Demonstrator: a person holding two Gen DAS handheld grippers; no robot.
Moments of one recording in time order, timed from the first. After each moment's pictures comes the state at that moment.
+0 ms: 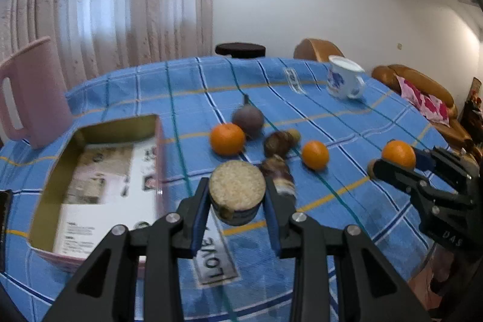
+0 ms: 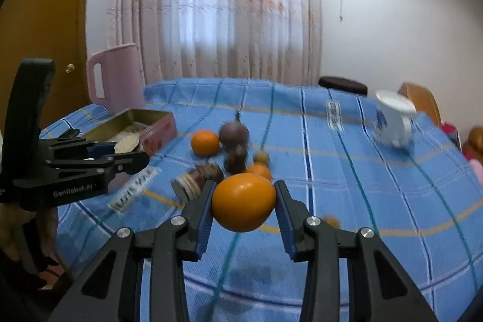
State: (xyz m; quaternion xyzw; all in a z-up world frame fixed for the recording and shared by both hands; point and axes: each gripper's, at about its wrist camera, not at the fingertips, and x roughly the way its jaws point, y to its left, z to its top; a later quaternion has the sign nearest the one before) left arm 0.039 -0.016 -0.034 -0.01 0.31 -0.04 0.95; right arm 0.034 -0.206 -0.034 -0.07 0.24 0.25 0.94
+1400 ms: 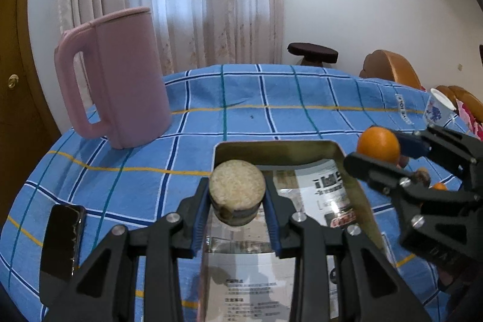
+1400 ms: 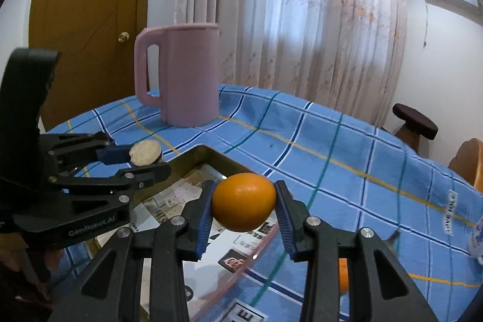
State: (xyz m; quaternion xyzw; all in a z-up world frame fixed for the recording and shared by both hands) left arm 0.082 0.147 -0.032 -0.03 0.33 0.11 0.94; right arm 0.121 0.018 -0.021 -0.15 0.24 0.39 0.88
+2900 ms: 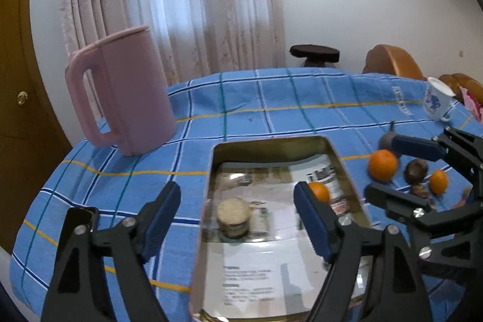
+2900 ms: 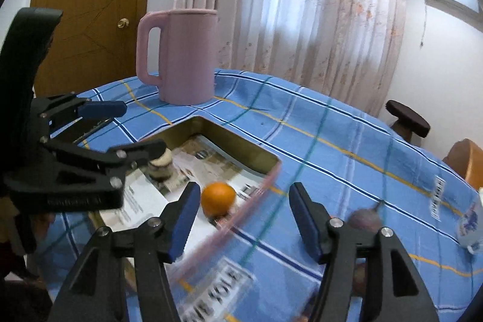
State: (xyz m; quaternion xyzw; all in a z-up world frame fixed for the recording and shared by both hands) left arm 0.062 0.120 -0.022 0.01 0.30 0.11 0.95; right arm 0.097 -0.024 -0.025 -0.17 0.25 0.37 0.88
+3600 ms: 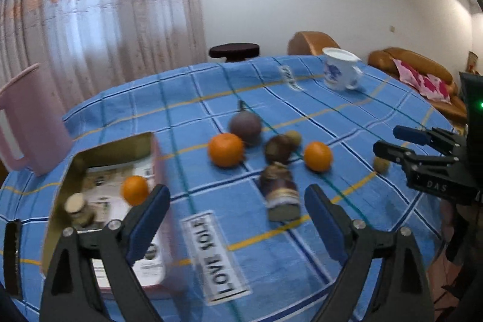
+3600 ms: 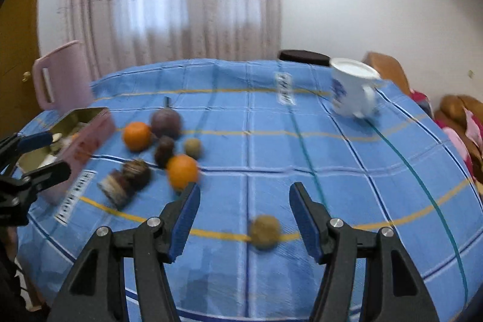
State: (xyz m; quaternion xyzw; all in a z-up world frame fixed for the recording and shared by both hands) left arm 0.053 -0.035 -0.040 0.05 0.31 -0.06 0.95; right arm 0.086 -0.245 -0.055 -0.04 0.31 0.14 0.94
